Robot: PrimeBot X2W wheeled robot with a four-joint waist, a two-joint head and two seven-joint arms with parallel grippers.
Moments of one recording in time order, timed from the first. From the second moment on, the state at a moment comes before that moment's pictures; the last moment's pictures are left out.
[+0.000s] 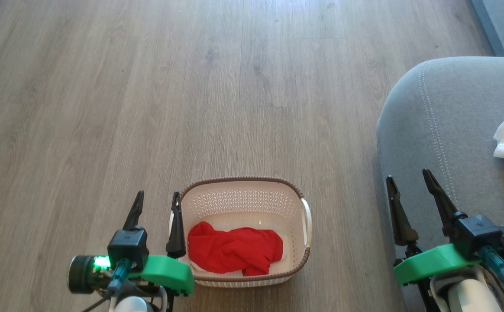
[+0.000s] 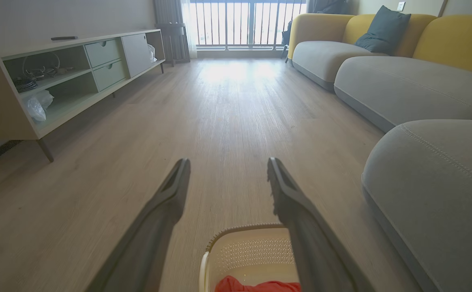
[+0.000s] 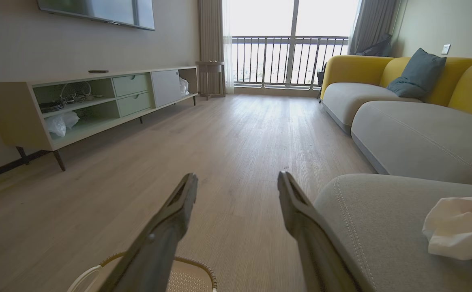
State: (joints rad) left arm -0.01 0.06 -0.28 0.13 -0.15 0.26 -0.26; right arm 0.02 -0.06 0.01 0.09 0.08 0.13 -0.26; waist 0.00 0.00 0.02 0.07
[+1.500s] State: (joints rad) left arm -0.49 0.12 -0.39 0.56 0.04 0.13 -0.26; right arm -0.20 -0.06 -0.04 0.05 0.02 0.13 -0.26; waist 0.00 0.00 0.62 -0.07
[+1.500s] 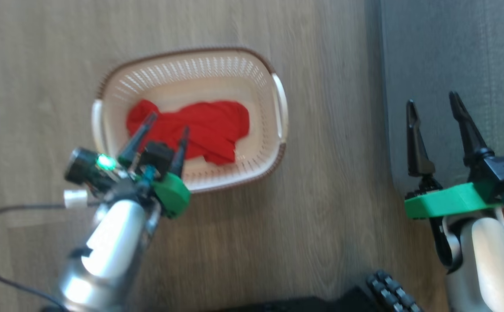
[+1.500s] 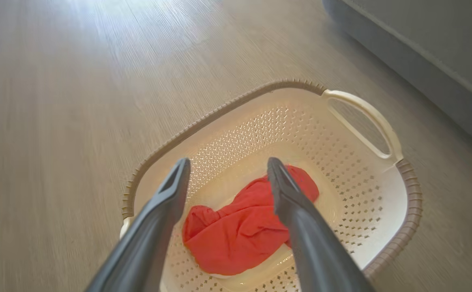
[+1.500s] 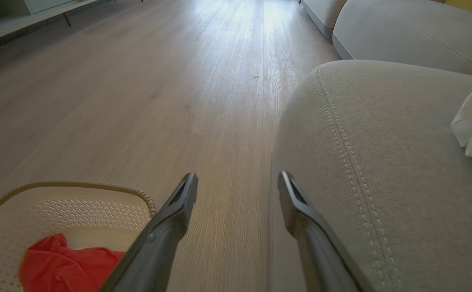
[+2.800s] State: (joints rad) left arm -1.11 0.29 -0.71 1.29 0.21 -0.09 -0.04; right arm -0.27 -0.04 0.08 0.01 0.15 0.13 -0.26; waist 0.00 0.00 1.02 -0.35
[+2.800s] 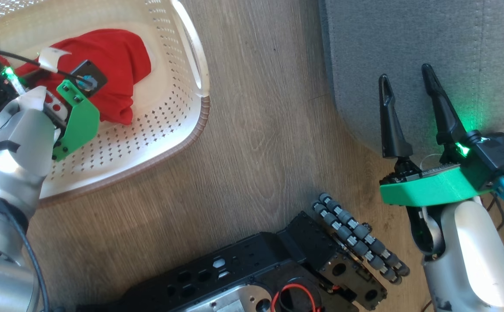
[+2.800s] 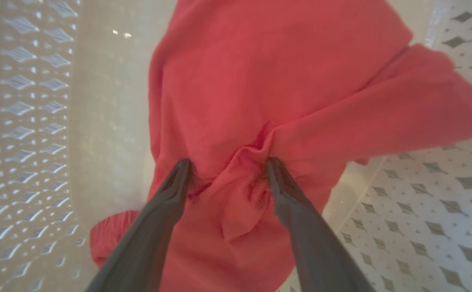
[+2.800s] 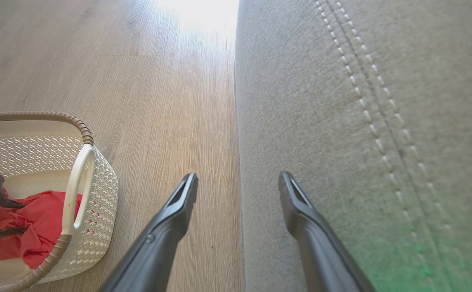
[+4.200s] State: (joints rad) left arm -0.96 0.17 -0.70 1.27 -0.07 -0.08 -0.24; right arm -0.33 -0.04 0.06 0.14 0.09 0.12 -0.26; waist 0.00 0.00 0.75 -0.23
